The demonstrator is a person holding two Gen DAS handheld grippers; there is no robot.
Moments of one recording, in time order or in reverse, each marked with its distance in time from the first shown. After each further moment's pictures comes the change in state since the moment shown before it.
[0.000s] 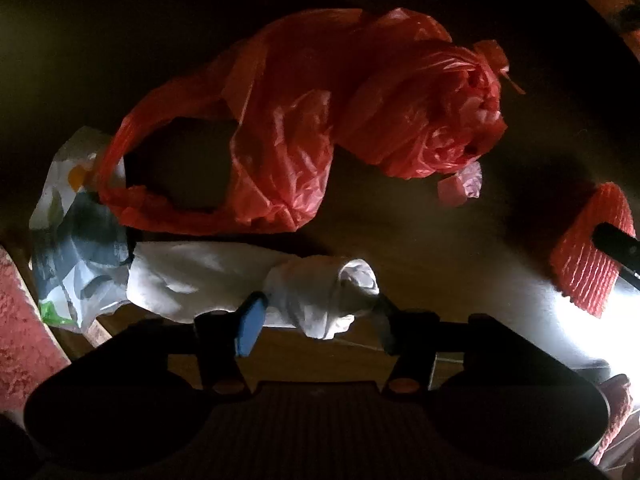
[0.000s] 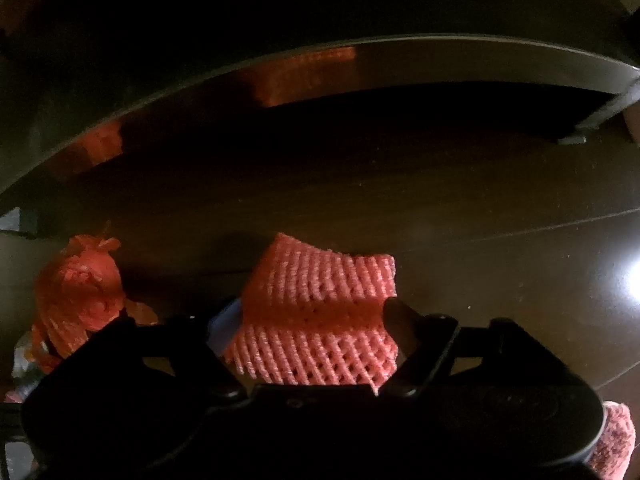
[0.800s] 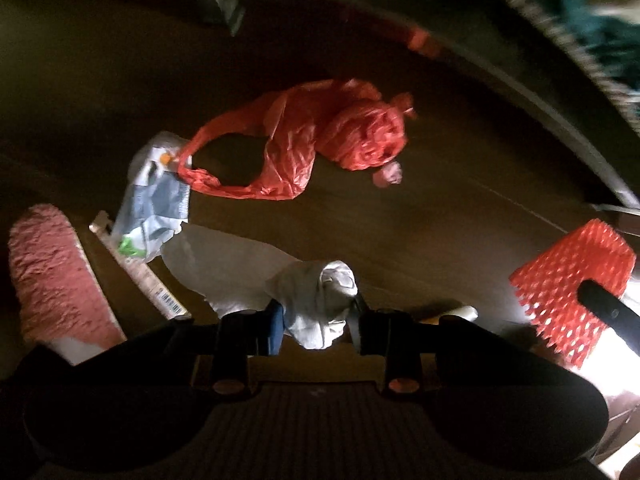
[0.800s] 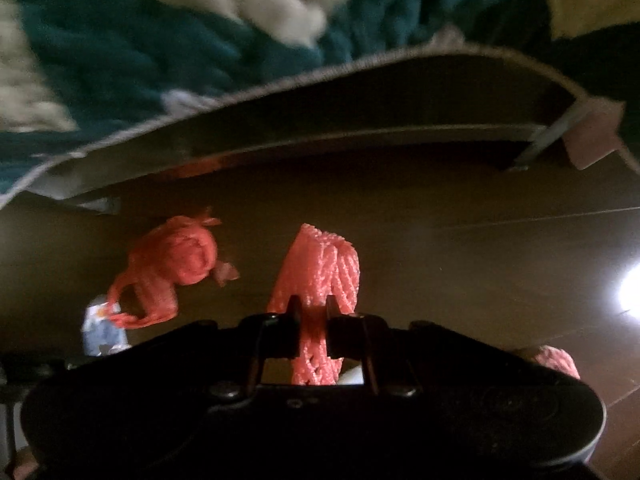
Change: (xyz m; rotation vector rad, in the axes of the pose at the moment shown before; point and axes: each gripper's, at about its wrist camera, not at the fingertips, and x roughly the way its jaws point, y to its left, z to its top) left arm -0.128 0.015 -0.067 -0.007 -0.098 -0.081; right arm -0.155 0.035 -0.037 -0.058 -0.084 0.037
